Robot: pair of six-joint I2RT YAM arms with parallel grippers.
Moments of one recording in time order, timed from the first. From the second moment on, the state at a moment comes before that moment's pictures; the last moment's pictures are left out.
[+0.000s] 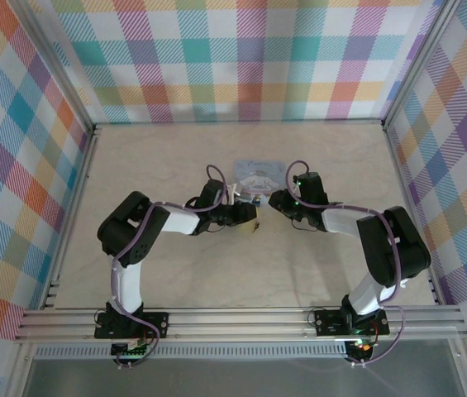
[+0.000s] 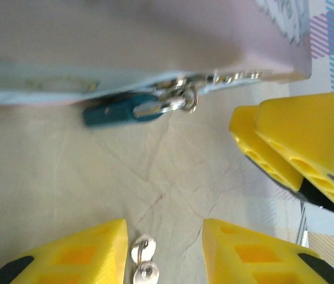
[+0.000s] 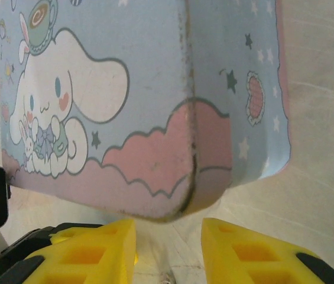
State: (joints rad) left arm -0.62 1.95 0.91 0.40 0.52 -0.82; right arm 0.38 1.63 0.73 0.15 -0.34 0.81
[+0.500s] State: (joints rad) left arm -0.63 1.71 0.72 0.26 0.40 -0.79; right arm 0.55 1.52 0.77 -0.14 -0.22 0.70
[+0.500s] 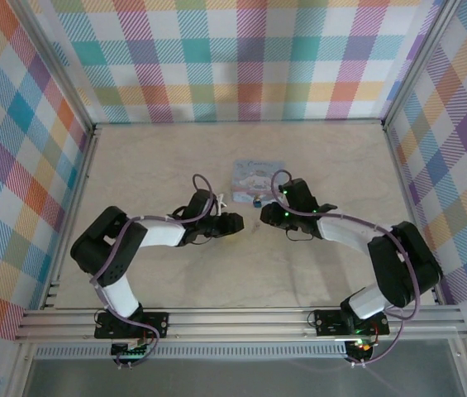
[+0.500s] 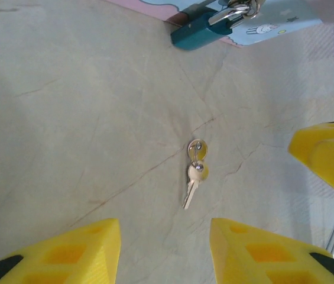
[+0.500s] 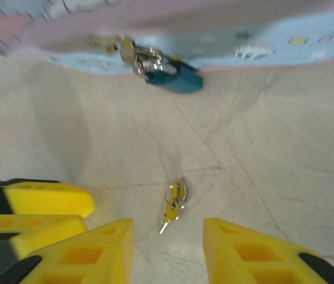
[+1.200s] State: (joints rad) left arm -0.63 1.66 0.65 0.25 0.33 -0.80; right arm 0.62 1.78 0.96 -0.25 -0.14 0.70
